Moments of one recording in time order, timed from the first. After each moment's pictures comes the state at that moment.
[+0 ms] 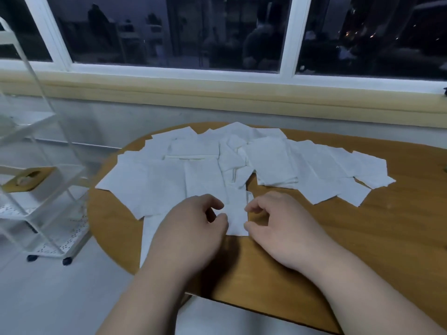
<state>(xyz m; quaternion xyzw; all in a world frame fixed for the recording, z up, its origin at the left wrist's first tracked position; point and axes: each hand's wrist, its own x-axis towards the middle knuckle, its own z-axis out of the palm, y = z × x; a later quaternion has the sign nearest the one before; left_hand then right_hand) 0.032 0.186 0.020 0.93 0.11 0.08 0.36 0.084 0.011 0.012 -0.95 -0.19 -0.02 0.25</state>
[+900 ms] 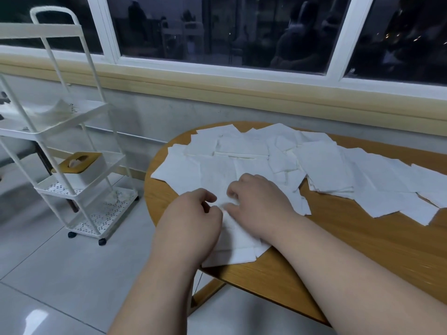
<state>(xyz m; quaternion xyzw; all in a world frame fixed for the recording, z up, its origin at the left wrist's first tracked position) 0.019 0.275 0.011 0.90 0.21 0.14 0.36 0.115 0.152 0.008 -0.94 -0.32 -0.04 0.10</state>
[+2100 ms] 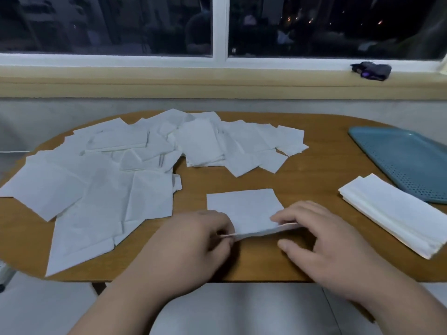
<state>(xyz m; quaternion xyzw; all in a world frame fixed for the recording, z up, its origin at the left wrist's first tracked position) 0.005 0.094 0.011 0.93 -0.24 0.05 0.27 -0.012 -0.153 0.015 -0.95 -0.17 -0.04 0.27</state>
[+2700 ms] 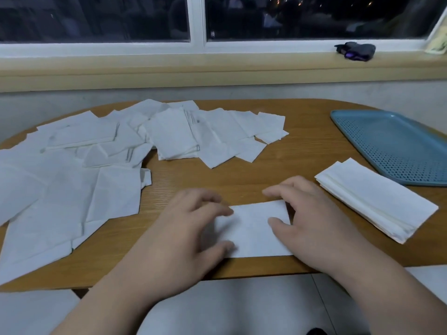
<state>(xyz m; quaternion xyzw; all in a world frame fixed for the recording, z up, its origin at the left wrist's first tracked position) 0.018 0.063 -0.009 0.92 -0.30 0.05 0.26 0.008 -0.182 0.002 -0.97 -0.07 -0.06 0.23</state>
